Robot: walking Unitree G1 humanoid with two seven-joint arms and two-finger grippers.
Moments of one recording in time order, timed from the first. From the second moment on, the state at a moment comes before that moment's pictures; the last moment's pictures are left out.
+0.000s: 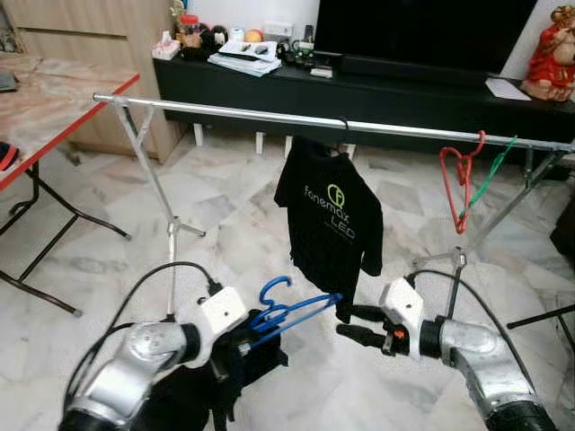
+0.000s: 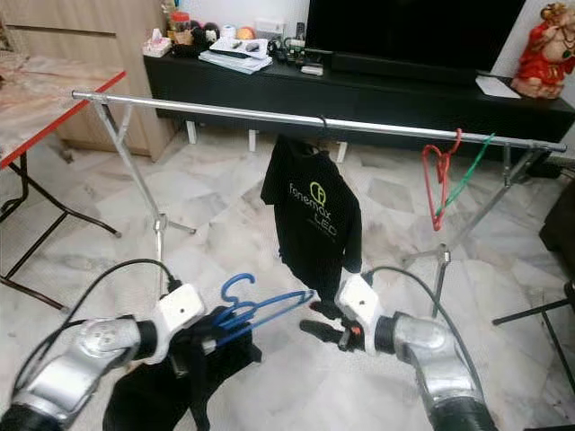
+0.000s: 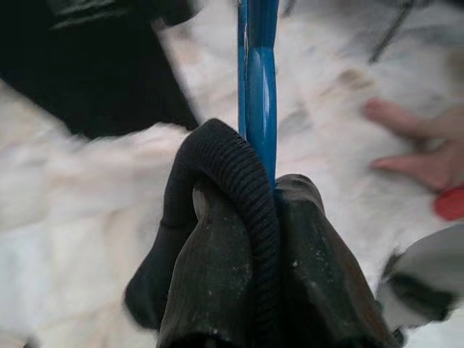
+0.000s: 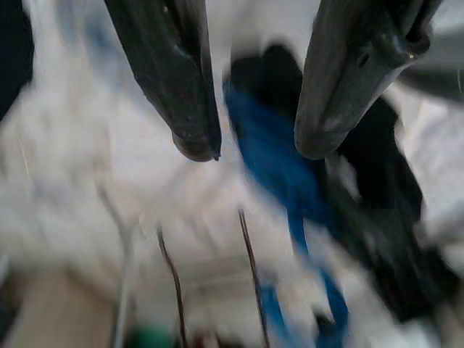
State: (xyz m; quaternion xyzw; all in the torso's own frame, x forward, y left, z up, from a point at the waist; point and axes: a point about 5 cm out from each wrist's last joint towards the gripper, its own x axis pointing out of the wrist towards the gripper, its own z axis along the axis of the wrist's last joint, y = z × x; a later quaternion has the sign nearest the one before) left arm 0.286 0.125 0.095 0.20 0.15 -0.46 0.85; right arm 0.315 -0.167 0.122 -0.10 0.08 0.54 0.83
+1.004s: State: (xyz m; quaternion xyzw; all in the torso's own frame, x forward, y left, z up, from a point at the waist) left arm 0.279 0.106 0.113 0.27 0.20 -0.61 0.72; right arm 0.308 -0.164 0.079 -0.21 0.19 0.61 0.74
